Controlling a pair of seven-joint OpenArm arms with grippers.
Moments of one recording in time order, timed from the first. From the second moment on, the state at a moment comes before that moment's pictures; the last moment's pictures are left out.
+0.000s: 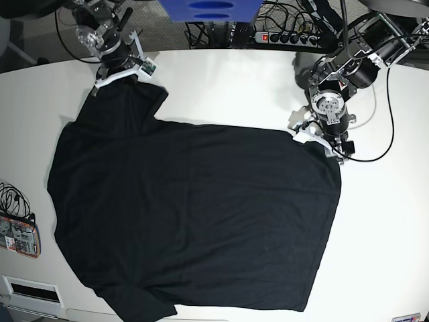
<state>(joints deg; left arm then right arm) 1.1 -32.5 45.5 87.1 37.6 -13.4 55.5 -39.8 25.0 -11.0 109.5 -29.8 22.9 -28.4</state>
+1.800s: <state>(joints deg) 5.5 -26.7 20.9 98.1 43.8 -15.8 49.4 -28.1 20.5 -1.2 110.5 -29.1 25.9 -29.9</state>
